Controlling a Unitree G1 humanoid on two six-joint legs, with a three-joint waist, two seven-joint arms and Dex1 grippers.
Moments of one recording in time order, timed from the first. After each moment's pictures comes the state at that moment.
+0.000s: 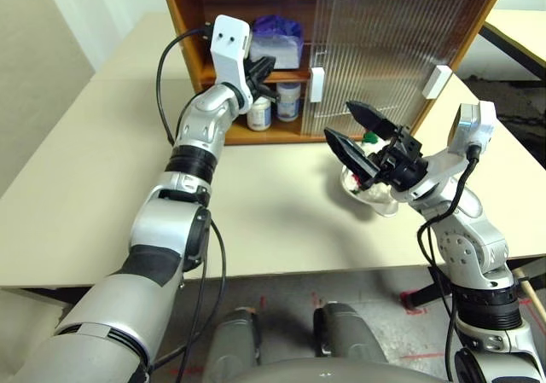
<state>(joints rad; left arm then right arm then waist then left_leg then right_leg) -1.10 0.20 0.03 0.91 -0.16 0.02 -0.43 -0.23 -0.27 -0.04 -0.33 0.63 0.20 0.71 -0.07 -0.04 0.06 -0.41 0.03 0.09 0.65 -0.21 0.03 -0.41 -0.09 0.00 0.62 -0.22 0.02</state>
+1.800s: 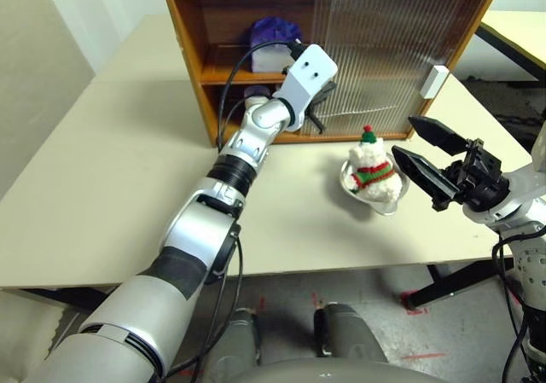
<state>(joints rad) -1.09 0.05 -0.20 0.94 0.11 -0.11 -0.44 -0.06 -0.51 -0.30 -0.34 0.82 0.24 0.89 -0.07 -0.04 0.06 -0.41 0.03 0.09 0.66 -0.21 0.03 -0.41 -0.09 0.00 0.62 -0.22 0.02</state>
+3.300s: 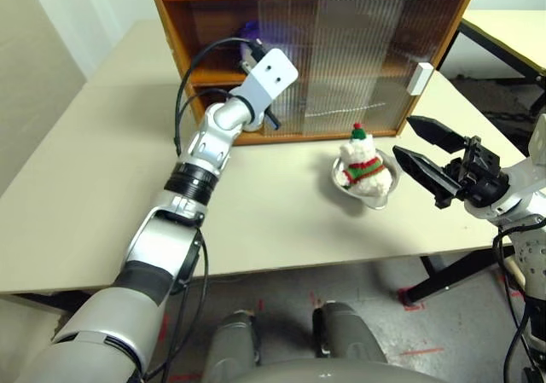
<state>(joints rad) -0.93 0.28 -0.21 0.59 0.20 0.05 -0.40 -0.11 -0.53 -0.30 -0.27 0.82 0.26 0.96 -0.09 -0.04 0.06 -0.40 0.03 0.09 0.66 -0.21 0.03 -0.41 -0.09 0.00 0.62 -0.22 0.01</state>
